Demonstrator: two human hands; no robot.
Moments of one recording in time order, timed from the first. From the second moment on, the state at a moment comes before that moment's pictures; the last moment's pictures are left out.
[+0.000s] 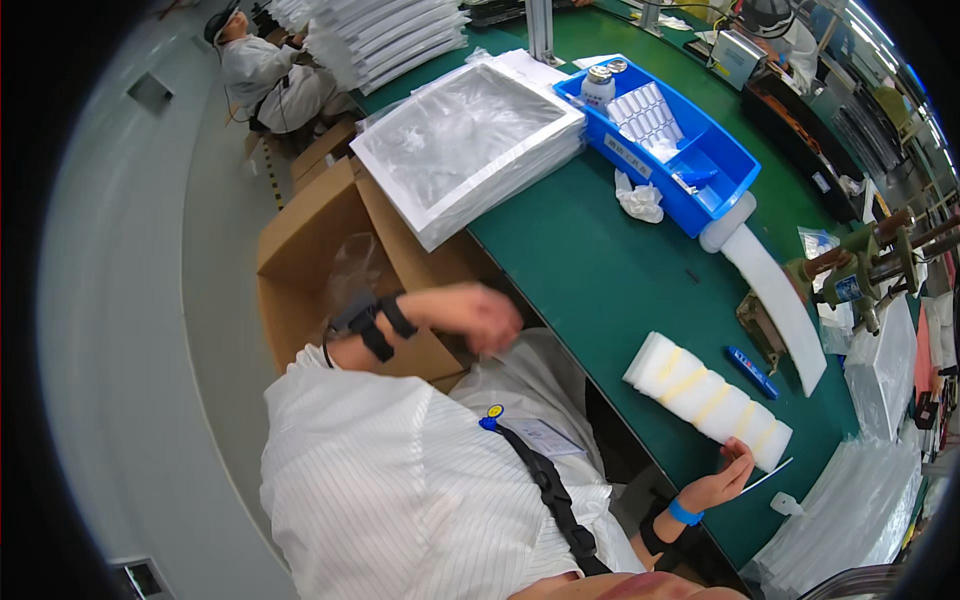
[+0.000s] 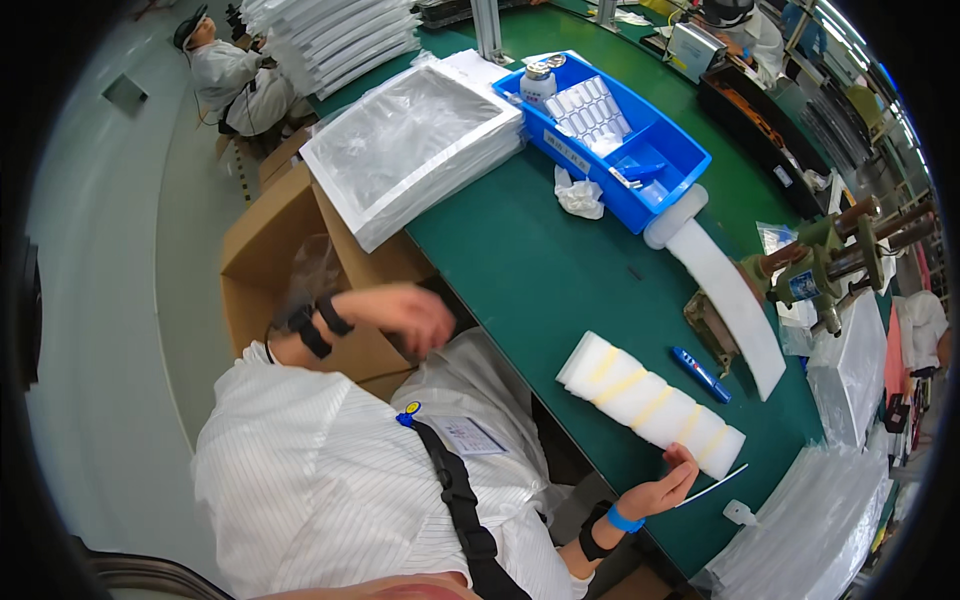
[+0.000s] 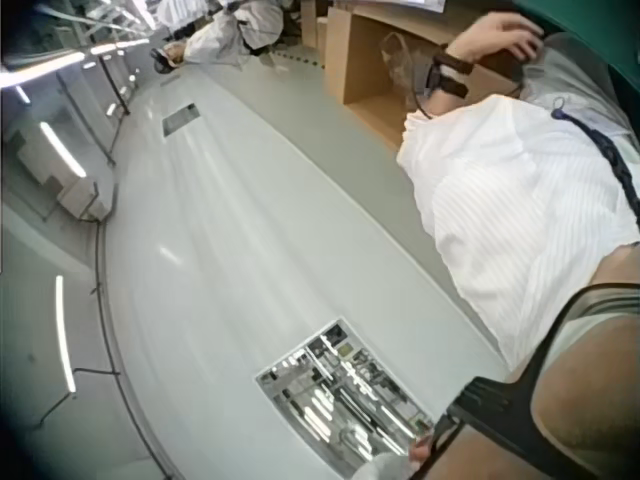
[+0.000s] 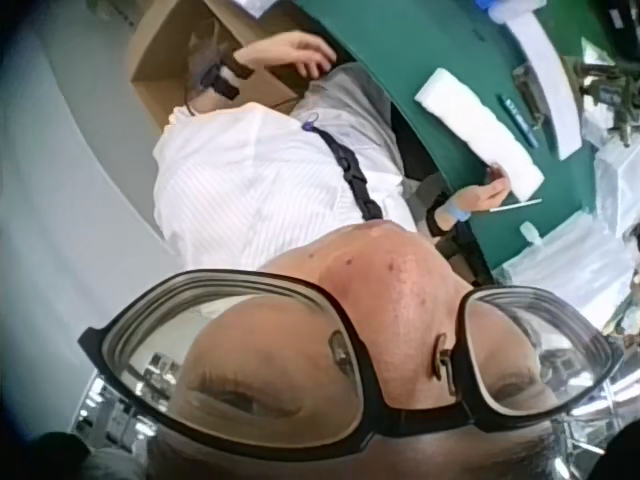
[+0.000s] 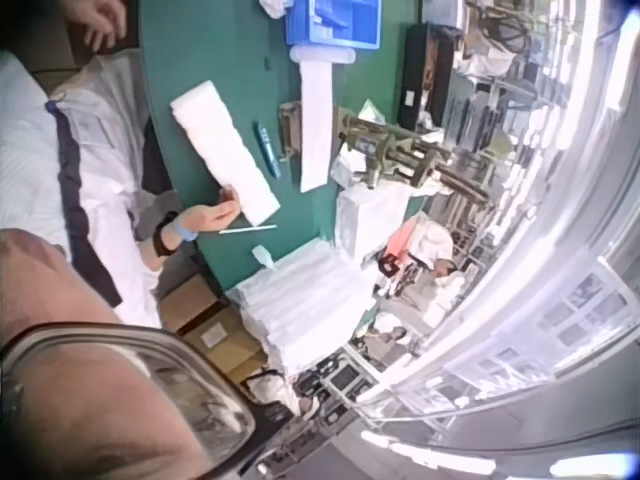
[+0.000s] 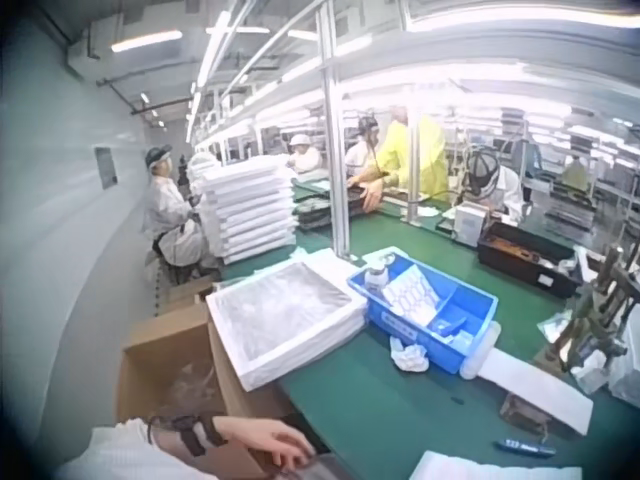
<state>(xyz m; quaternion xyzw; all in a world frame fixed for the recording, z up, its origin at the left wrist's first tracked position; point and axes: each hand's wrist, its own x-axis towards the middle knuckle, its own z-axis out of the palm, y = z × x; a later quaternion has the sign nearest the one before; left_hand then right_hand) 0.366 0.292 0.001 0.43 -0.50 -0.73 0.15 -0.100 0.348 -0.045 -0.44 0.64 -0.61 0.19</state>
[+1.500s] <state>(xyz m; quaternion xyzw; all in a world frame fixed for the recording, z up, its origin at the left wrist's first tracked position) 0.242 0.283 0.053 0.16 -0.93 0.17 0.27 -0.053 0.344 0.068 -0.36 0.49 -0.75 0.26</state>
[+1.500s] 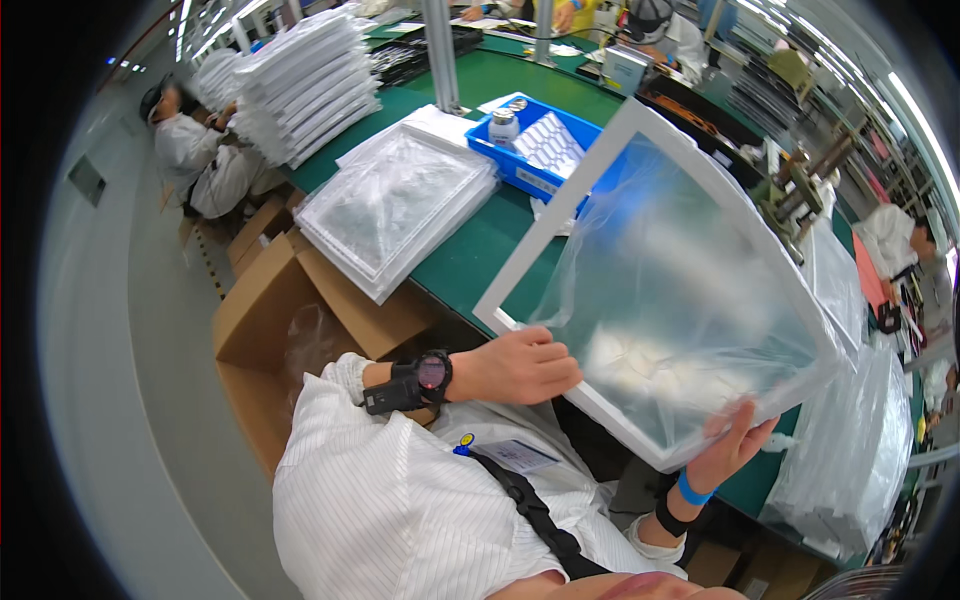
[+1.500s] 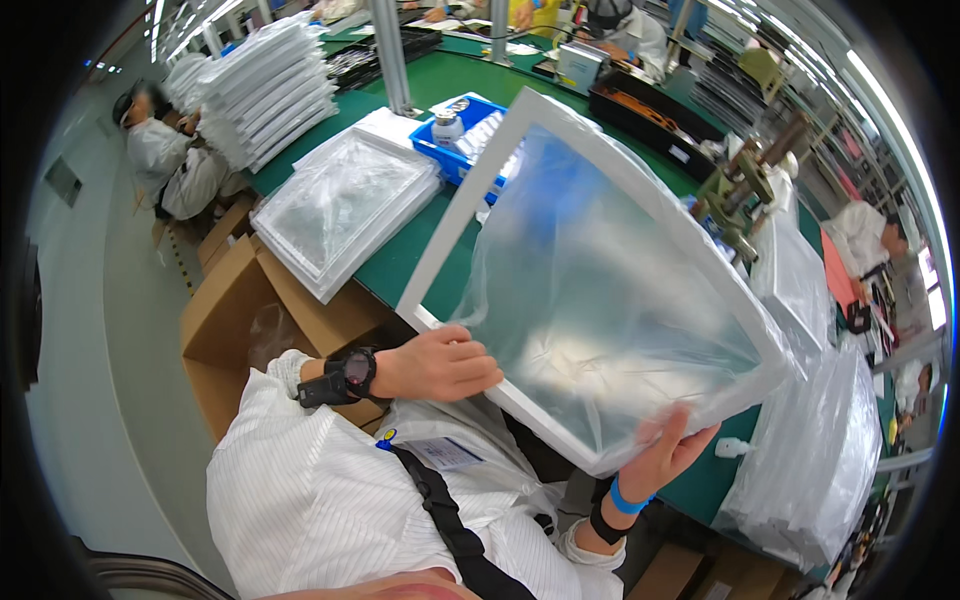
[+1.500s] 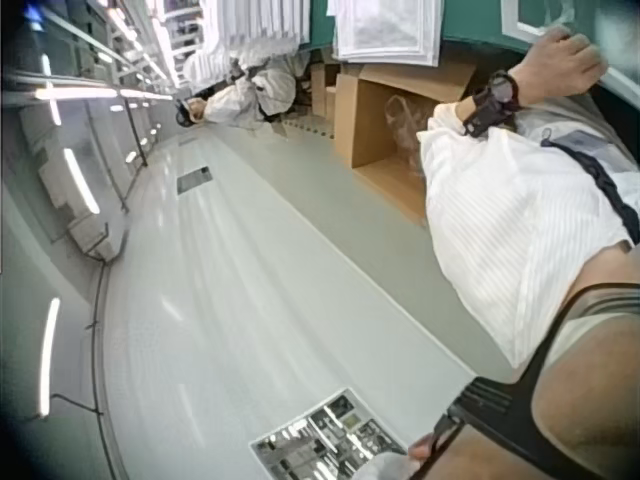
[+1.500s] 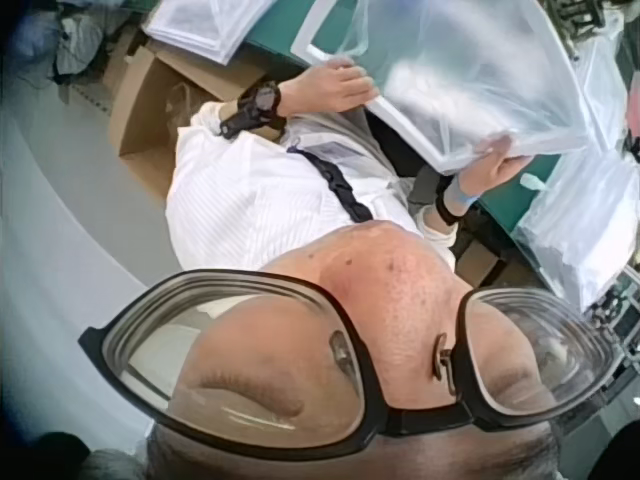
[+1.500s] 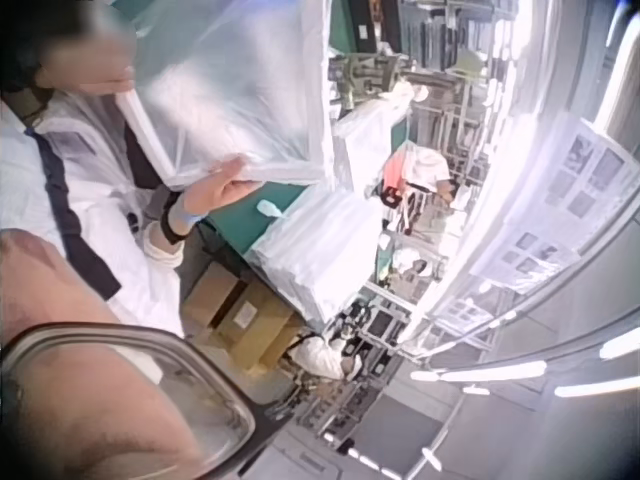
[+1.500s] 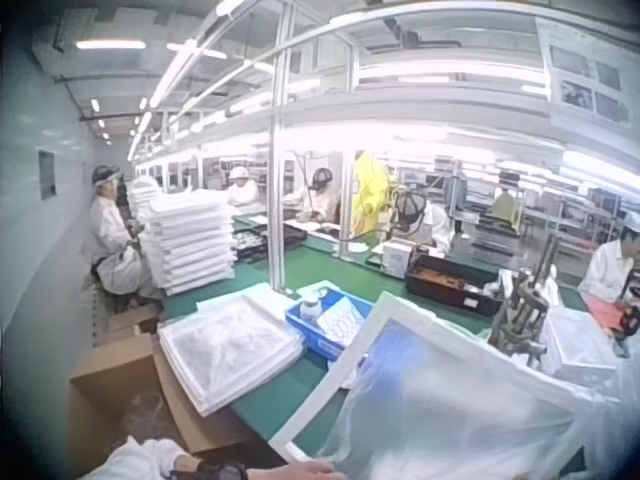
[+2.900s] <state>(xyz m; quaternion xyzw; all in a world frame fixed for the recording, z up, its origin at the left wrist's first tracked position) 0.269 0.282 0.063 0.15 -0.37 -0.55 0.73 -0.094 0.345 -0.005 -0.44 0.48 -0.73 0.21</state>
